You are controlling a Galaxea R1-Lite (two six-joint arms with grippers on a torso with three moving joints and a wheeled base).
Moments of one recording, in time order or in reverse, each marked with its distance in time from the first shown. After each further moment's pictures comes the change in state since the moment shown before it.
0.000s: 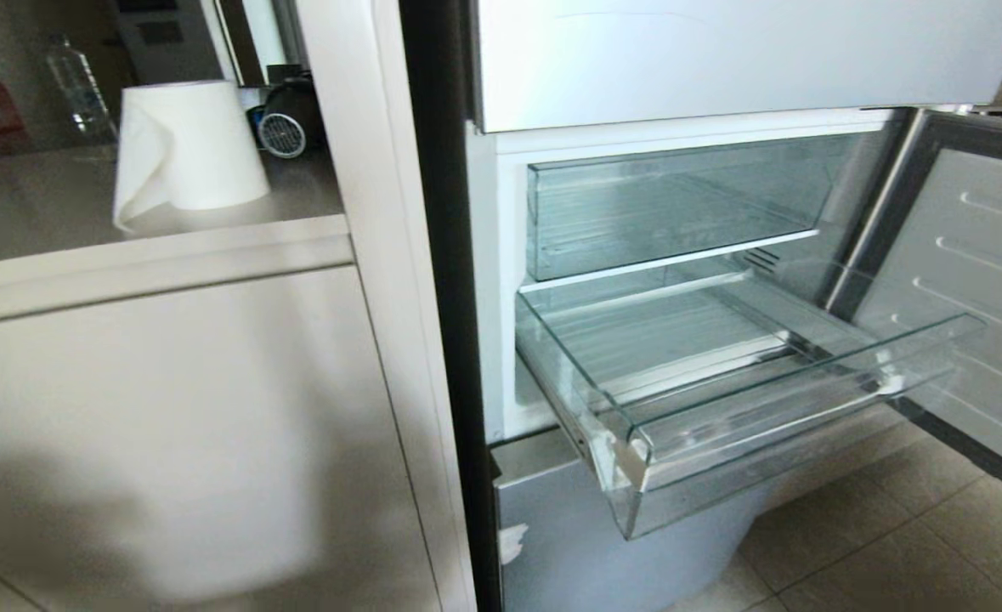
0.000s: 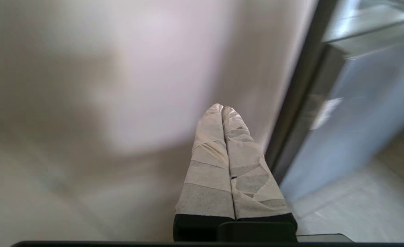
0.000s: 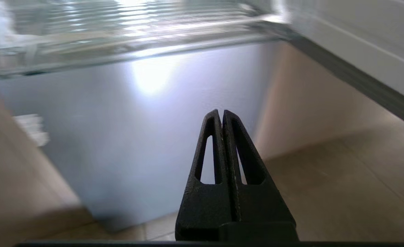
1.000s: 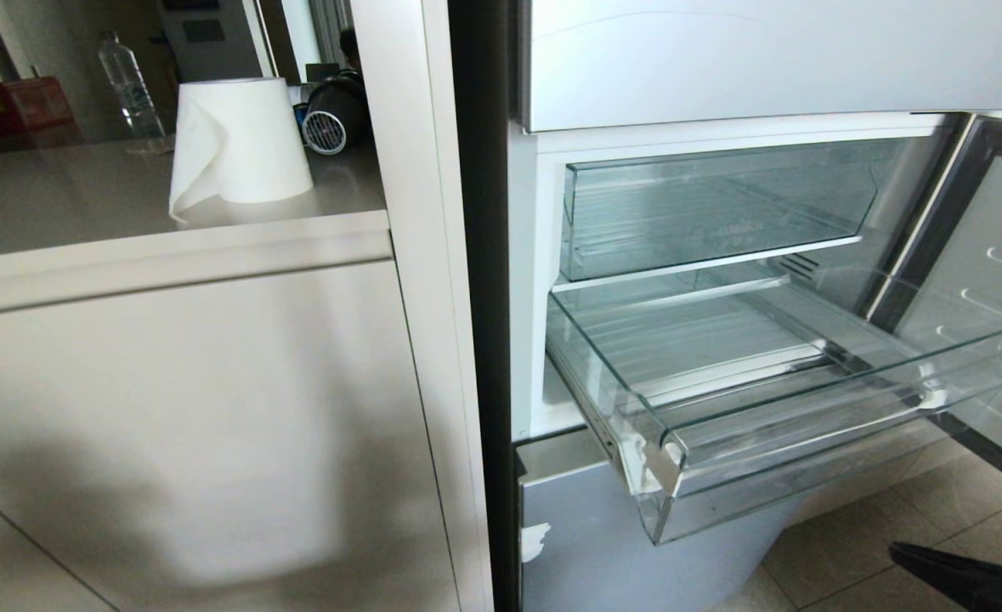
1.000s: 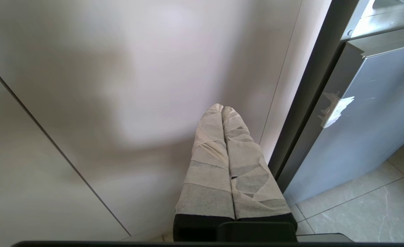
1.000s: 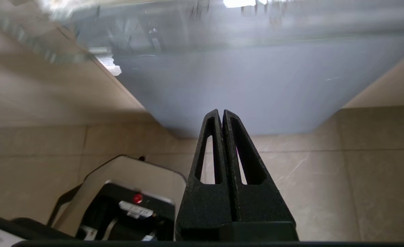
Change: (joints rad) left arm 0.000 0.000 0.000 0.000 0.000 0.000; right arm 0.041 1.051 -0.215 -0.342 0.256 -0.022
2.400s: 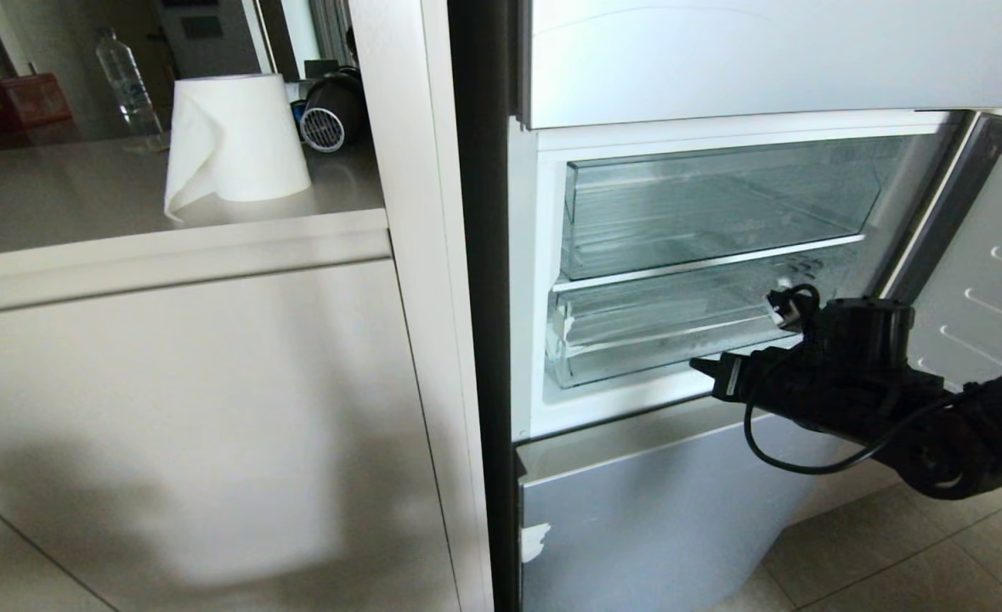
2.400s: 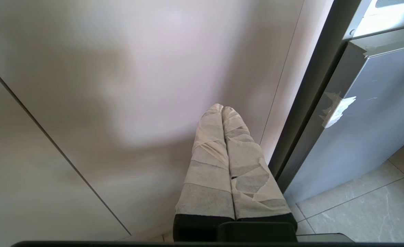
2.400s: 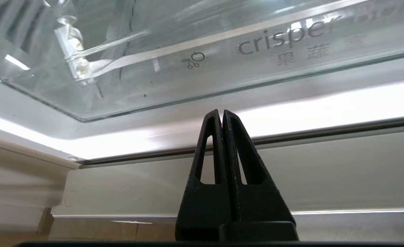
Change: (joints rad) left arm 0.000 0.000 0.000 0.000 0.000 0.000; right arm 0.124 0.896 -0.590 -0.504 0.003 0.309
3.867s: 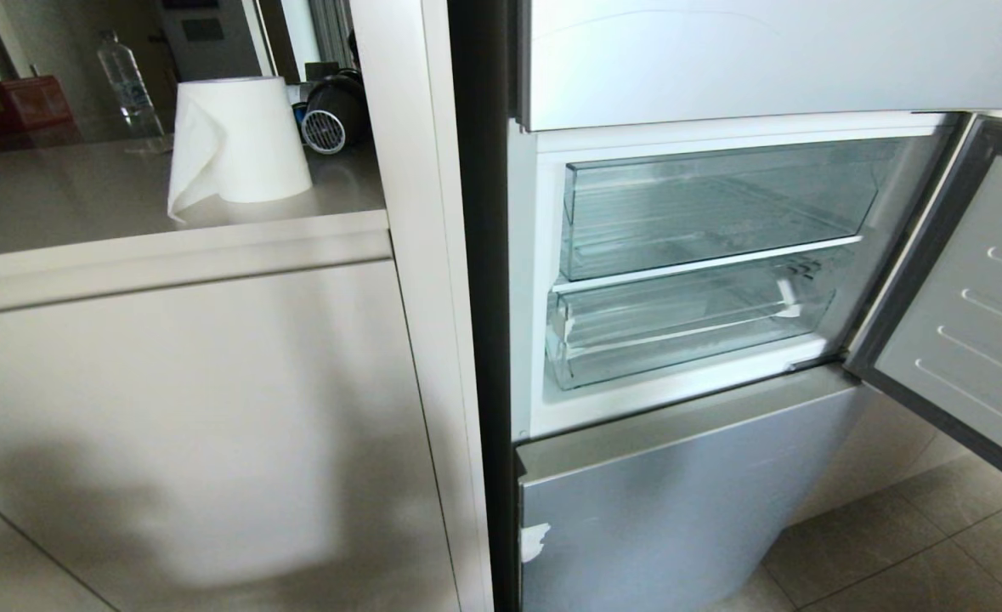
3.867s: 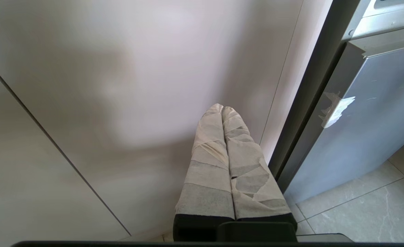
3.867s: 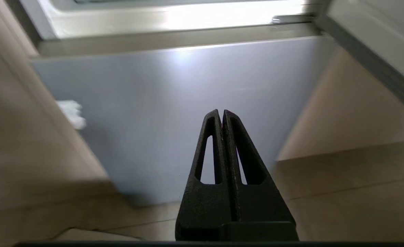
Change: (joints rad) left arm 0.000 0.000 0.000 0.000 0.000 0.000; right arm -0.134 -1.670 0.773 0.695 -0.201 -0.313
